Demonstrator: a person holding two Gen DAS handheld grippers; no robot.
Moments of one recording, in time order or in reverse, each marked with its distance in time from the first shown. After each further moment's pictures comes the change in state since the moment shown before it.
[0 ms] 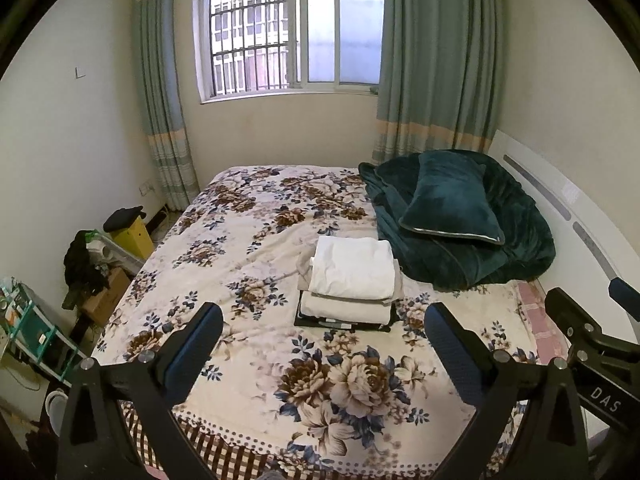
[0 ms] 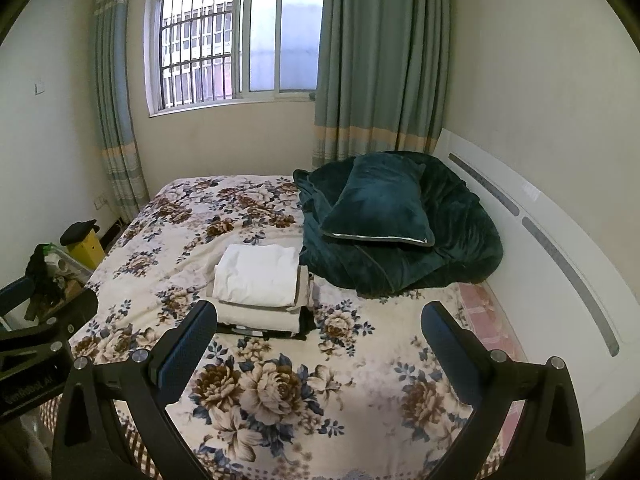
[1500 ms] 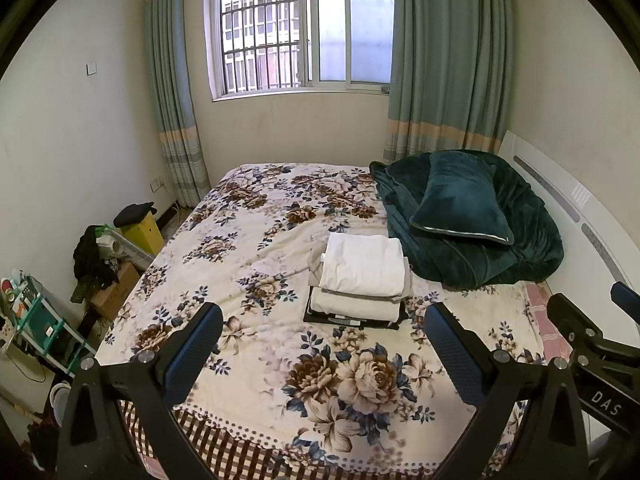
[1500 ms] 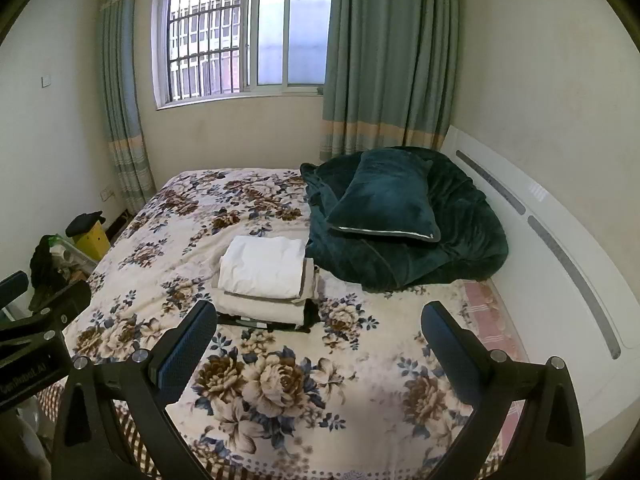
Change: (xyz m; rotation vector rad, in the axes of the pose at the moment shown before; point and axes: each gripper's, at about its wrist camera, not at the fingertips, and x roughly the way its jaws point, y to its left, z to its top) left arm -0.001 0.006 -0.002 -0.012 0.004 0.042; right arm 0.005 0.002 0.003 -0.018 0.021 0.029
